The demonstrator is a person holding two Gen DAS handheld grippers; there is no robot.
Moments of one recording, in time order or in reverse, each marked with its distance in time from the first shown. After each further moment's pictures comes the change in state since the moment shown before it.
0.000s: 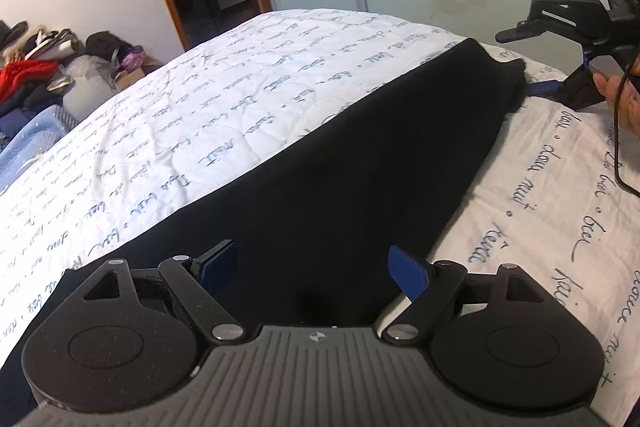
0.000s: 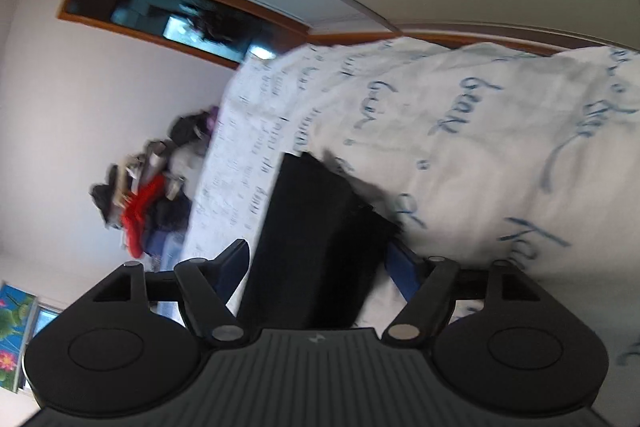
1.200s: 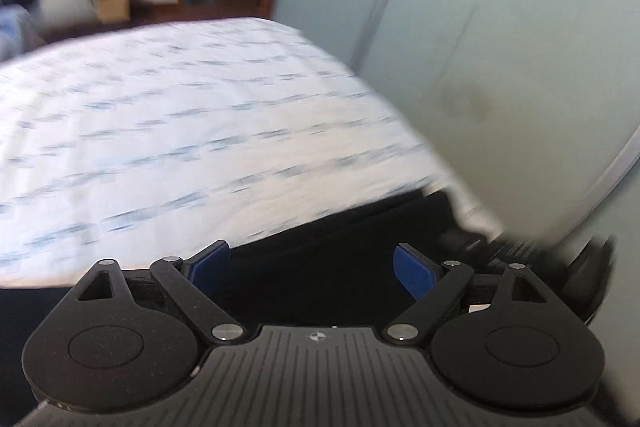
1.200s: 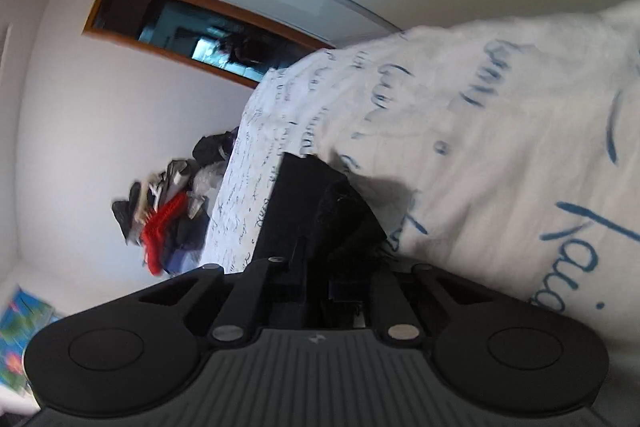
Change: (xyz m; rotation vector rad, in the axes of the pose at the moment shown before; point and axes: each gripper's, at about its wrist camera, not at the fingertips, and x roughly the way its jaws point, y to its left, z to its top) left arm 0.048 0.028 0.135 -0.427 0.016 -0.313; right arm 0.035 -0.004 -0.004 -0.090 -0.088 0.052
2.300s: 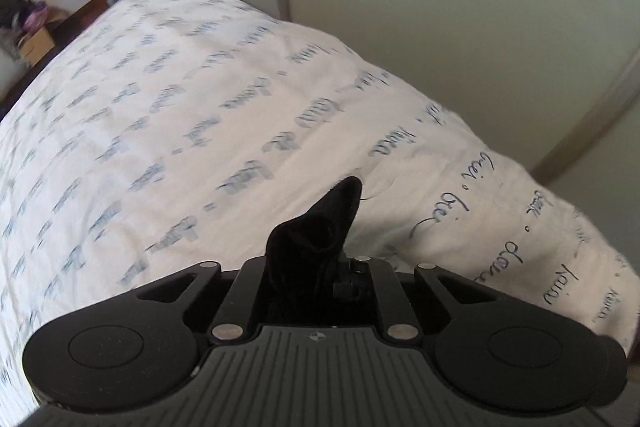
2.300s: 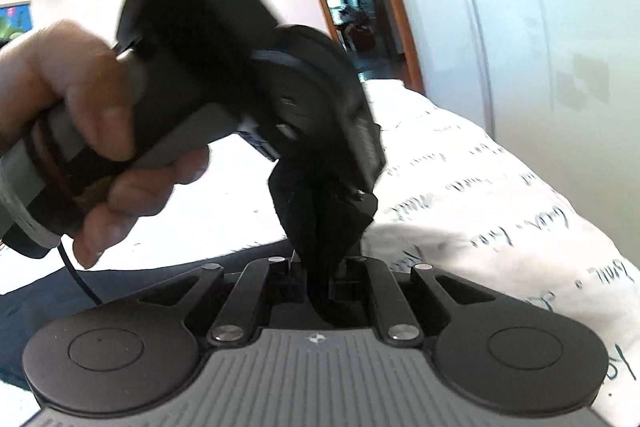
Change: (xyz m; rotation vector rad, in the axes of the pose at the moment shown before) left arm 0.117 -0.104 0.043 0.396 0.308 0.138; right arm -0.011 0.105 -0.046 -0.833 0.014 -0.068
